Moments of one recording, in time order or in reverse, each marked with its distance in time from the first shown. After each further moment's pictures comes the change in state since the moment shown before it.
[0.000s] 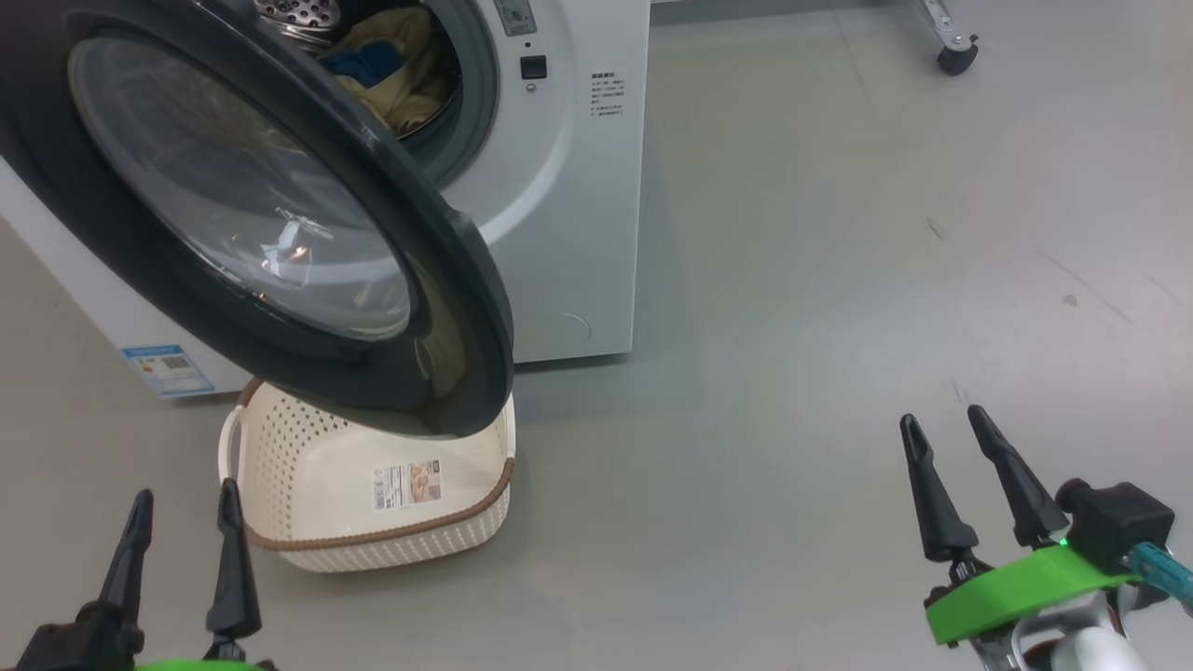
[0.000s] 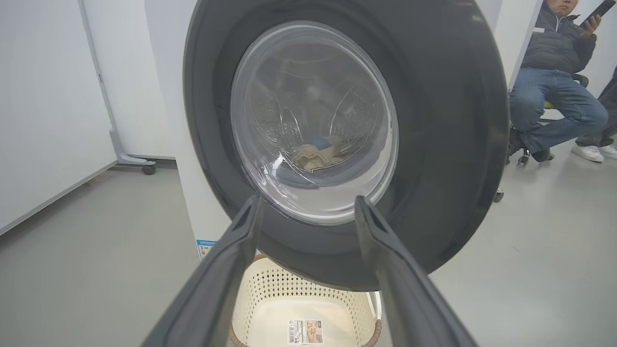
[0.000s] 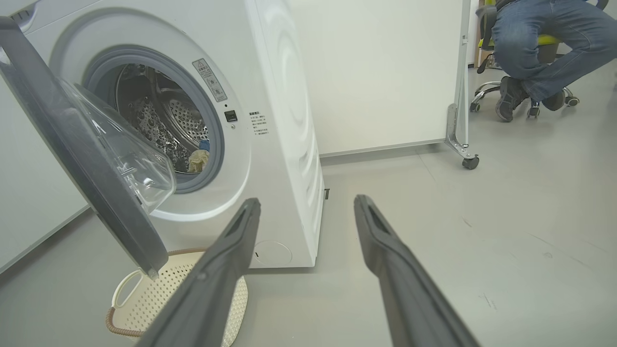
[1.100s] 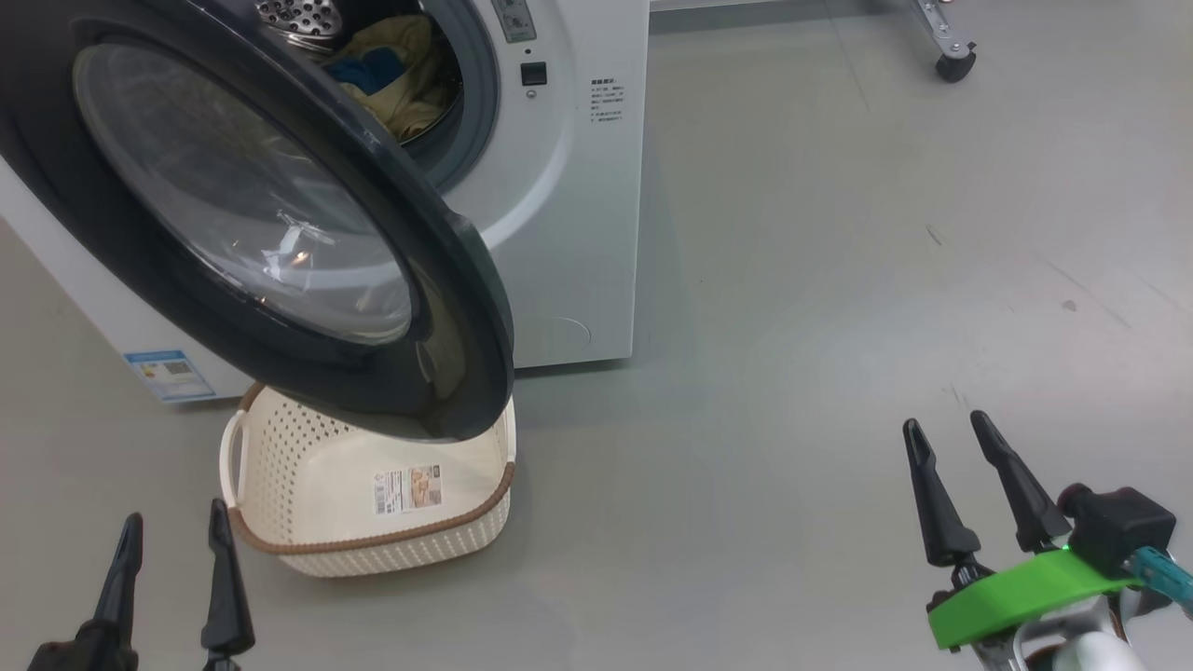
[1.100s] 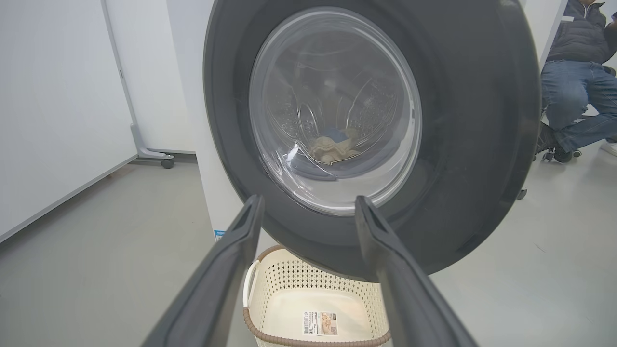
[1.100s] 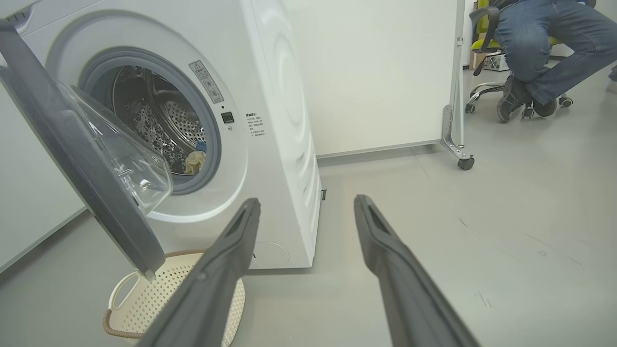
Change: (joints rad) left arm 0.028 -0.079 0.090 0.051 0.086 -0.053 0.000; right arm 0.005 0.001 -0.007 0.003 0.000 0.000 0.000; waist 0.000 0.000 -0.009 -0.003
